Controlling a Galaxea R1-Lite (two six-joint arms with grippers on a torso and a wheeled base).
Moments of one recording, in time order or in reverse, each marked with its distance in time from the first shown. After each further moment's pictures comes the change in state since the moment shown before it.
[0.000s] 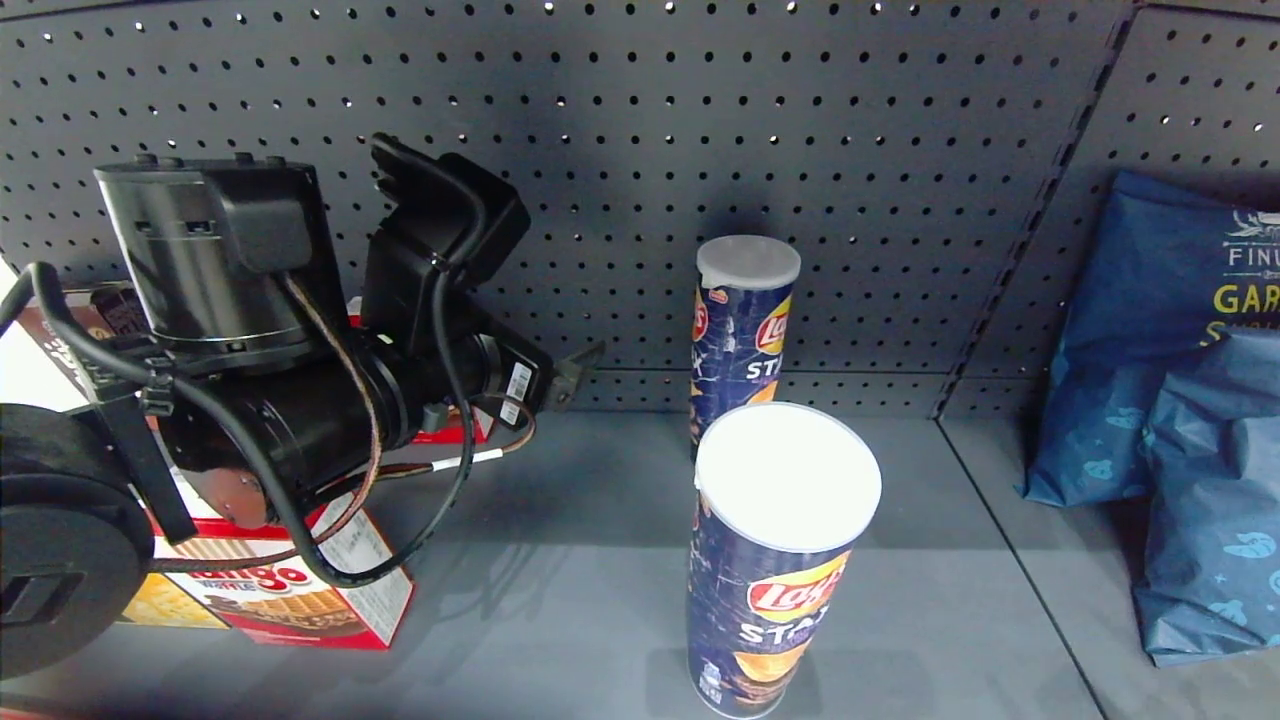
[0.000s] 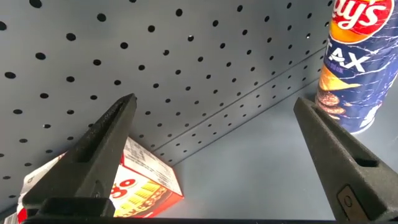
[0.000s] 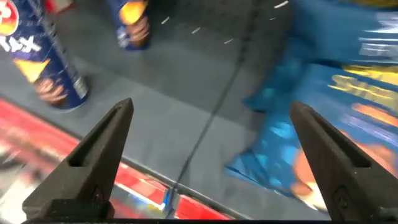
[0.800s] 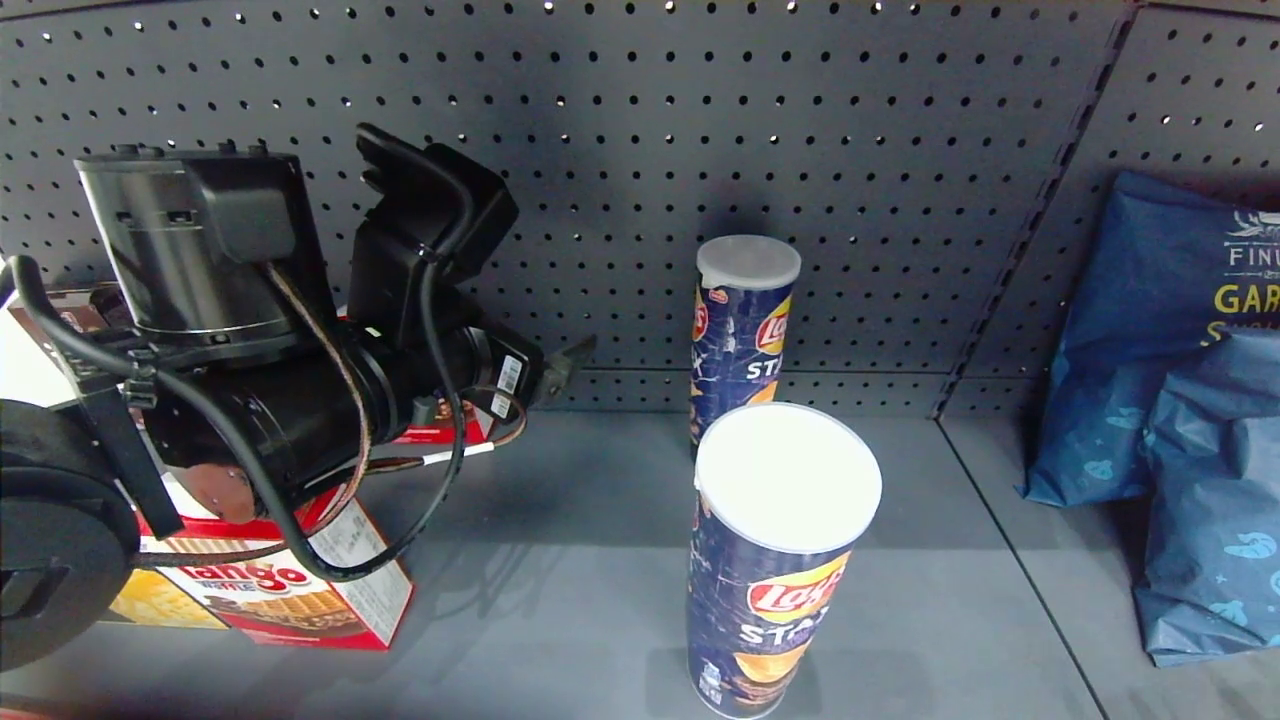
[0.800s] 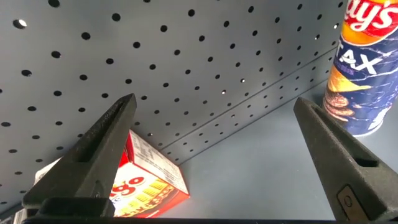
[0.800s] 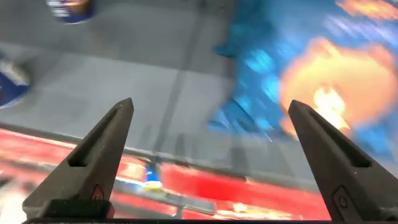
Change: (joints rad) left arm 0.011 -0.009 -0.004 0.006 0.008 0.000; right arm -0.046 -0.120 0.176 -0.010 -0.213 0.122
